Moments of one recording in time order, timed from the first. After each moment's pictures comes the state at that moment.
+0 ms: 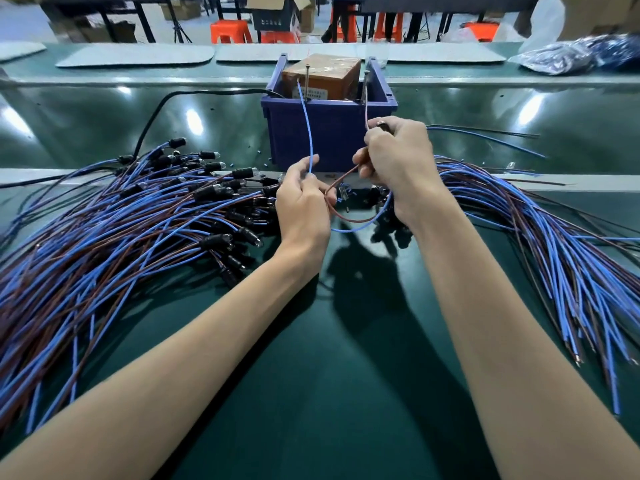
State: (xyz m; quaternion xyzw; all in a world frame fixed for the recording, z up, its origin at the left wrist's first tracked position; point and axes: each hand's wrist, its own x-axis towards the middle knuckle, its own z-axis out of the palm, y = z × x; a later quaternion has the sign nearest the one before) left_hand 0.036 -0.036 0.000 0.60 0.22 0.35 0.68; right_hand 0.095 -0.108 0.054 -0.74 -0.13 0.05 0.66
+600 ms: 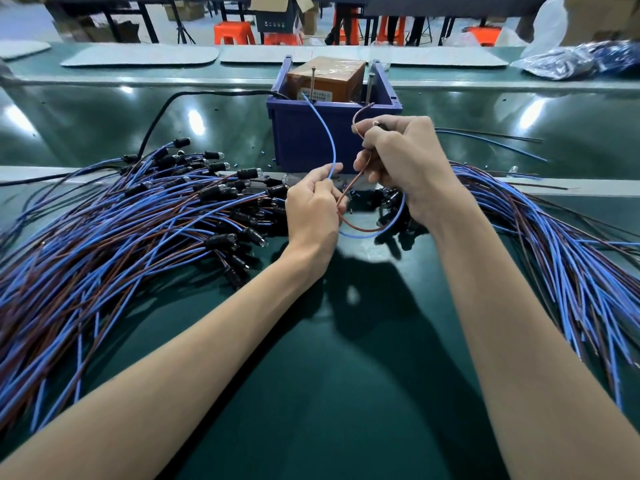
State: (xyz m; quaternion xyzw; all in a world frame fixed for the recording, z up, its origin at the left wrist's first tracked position) left_hand 0.033 -0.038 0.001 0.59 0.19 0.32 0.71; right_hand 0.092 -0.117 0.063 -0.72 -0.21 0.10 0.65
